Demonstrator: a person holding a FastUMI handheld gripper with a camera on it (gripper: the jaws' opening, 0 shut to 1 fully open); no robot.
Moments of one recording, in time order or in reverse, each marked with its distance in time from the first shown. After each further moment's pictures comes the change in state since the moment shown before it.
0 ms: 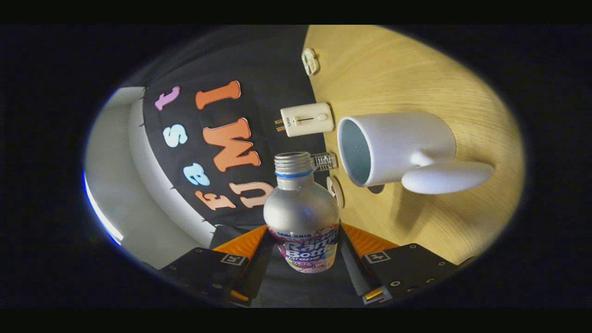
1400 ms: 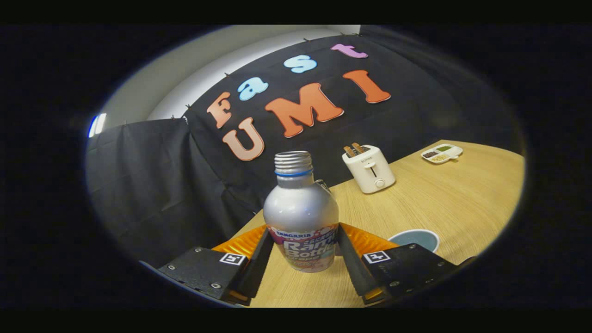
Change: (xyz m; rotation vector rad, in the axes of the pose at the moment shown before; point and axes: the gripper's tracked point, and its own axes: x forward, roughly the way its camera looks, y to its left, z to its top) arm 0.049 0.050 0.013 -1.184 -0.101 -0.144
